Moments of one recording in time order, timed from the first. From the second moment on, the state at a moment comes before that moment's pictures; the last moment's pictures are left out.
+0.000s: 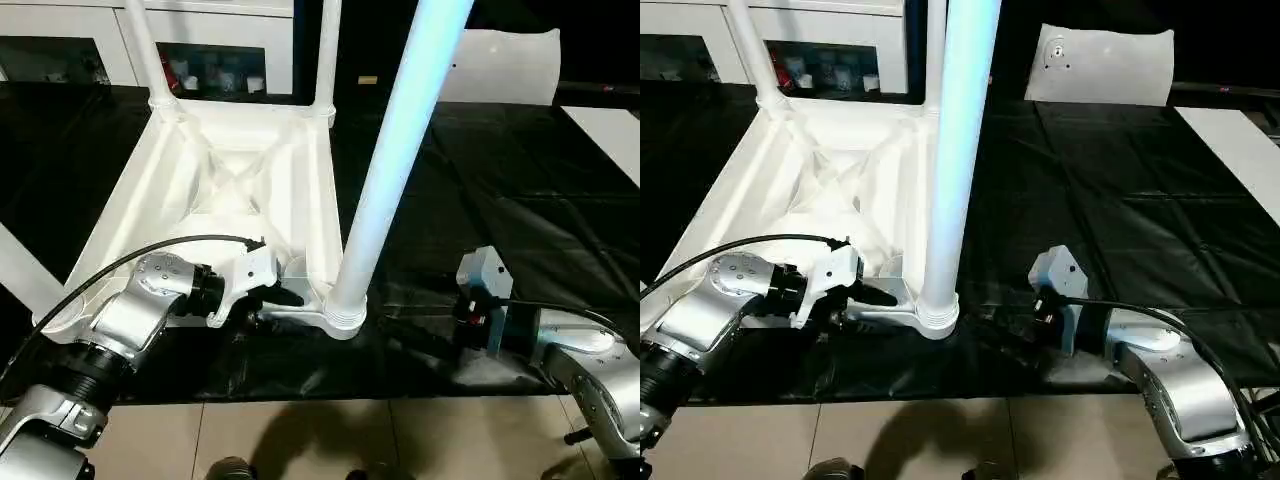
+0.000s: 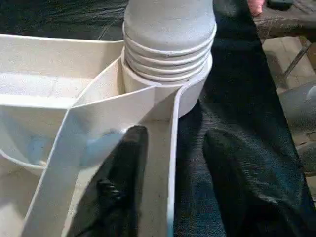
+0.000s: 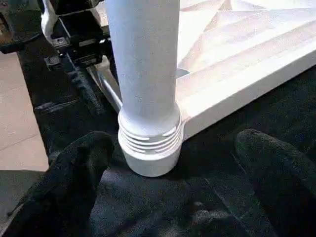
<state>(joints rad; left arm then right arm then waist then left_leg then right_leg) -0.51 0.56 -0.38 0.36 -0.15 0.13 -1.26 -0.11 -0.55 0.09 -0.20 0.35 0.41 0.93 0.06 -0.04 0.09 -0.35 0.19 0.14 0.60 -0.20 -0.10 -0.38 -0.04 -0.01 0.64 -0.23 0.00</state>
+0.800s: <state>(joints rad) -0.53 0.57 -0.38 0.39 -0.12 0.12 -1.31 -0.10 -0.56 0.14 -0.22 0.35 0.43 0.95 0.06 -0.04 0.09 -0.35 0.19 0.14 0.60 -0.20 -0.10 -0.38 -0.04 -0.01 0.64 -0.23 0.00</state>
